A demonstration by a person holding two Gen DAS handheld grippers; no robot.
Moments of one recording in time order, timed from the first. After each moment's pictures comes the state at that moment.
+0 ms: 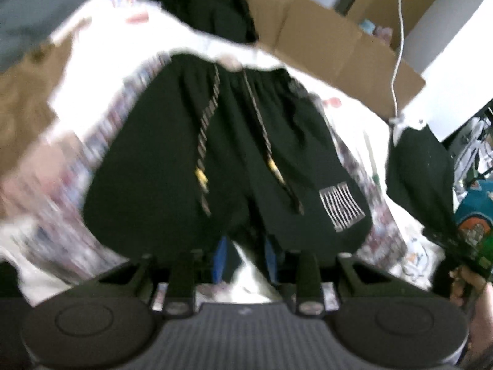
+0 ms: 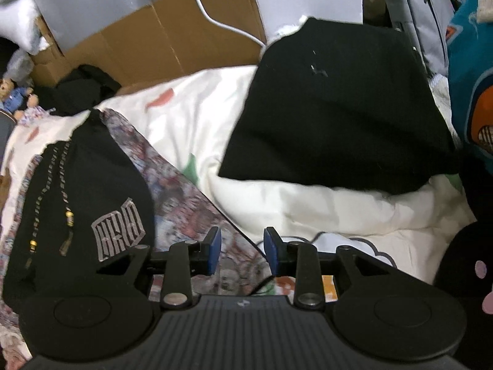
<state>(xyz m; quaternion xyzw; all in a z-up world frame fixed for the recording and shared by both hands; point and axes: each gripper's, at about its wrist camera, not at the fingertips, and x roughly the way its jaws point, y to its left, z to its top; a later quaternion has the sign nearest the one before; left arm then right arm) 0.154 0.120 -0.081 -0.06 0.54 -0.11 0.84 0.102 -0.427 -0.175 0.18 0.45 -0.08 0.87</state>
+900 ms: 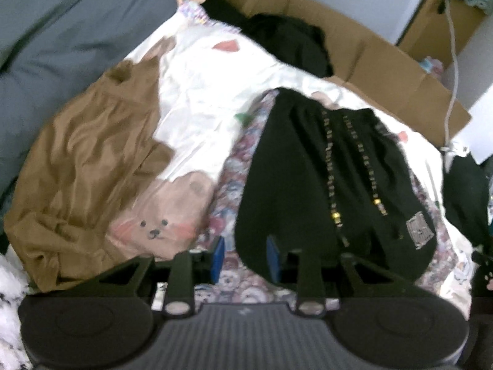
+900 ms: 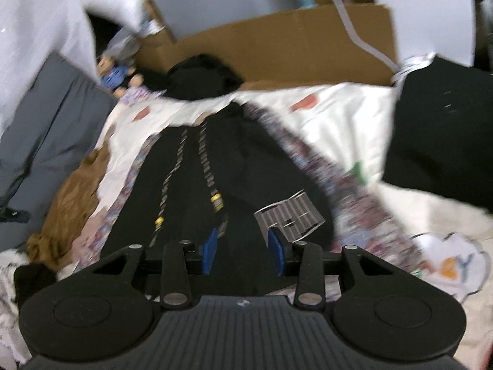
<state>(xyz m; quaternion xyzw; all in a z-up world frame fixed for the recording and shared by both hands) 0.199 0.308 -0.085 -0.05 0.55 -0.07 0.83 0.097 -0.273 -0.111 0.18 0.44 0.10 0.87</state>
